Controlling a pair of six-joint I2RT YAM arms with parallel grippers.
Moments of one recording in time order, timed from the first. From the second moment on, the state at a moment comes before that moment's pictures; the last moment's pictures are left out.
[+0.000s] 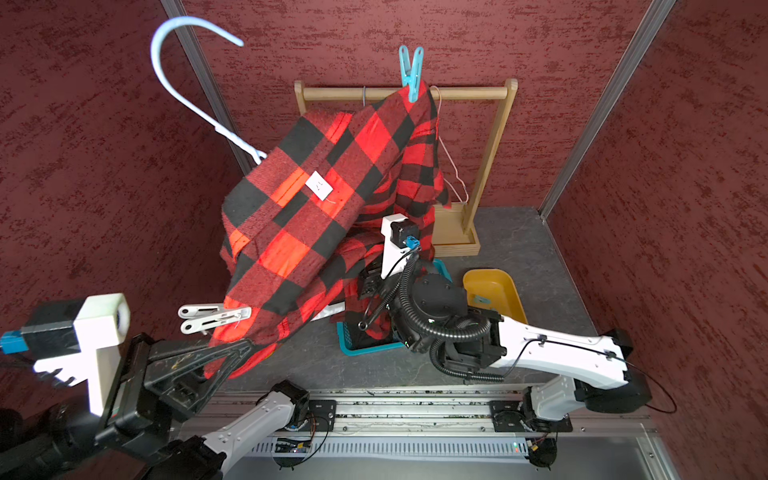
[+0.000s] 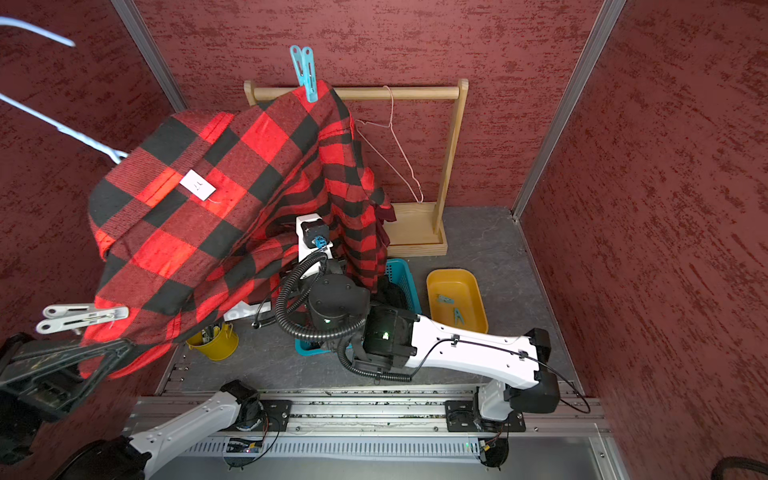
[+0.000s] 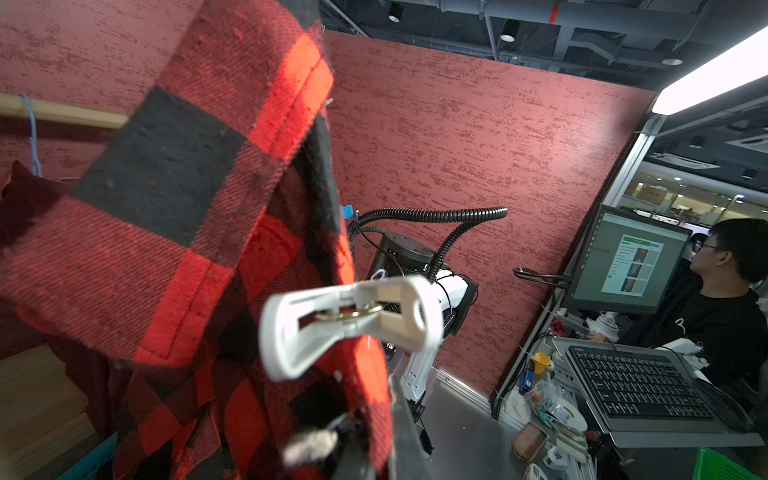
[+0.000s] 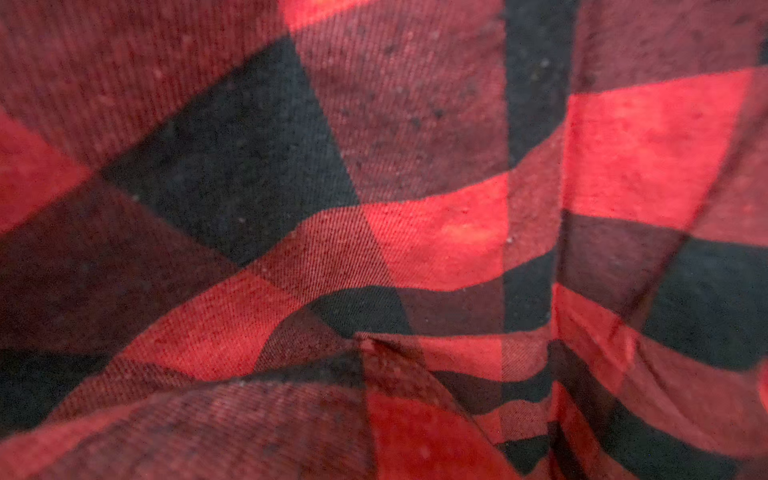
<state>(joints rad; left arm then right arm) -0.45 0.93 2.43 -1.39 0.61 -0.35 1.41 1.54 1.69 0.04 0.94 0.12</state>
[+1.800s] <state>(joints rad) -0.36 0.87 1.65 -1.02 0.70 -0.30 1.13 1.35 1.08 -0.07 0.57 0.62</state>
